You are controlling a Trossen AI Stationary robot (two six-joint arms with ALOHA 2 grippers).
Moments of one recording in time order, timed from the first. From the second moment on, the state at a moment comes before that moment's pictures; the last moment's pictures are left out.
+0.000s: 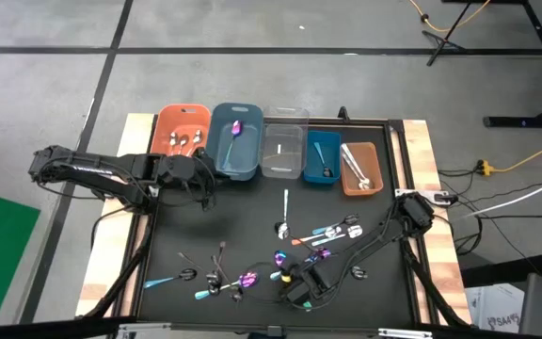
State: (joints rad) left arm -0.03 0.93 0.75 -0.39 -0.30 -0.23; right arm 0.59 2.15 1.65 -0.82 0.12 1.26
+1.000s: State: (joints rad) left arm -0.03 0.93 0.75 -0.39 -0.30 -0.23; right arm 0.60 2.19 1.65 -0.83 0.07 1.19
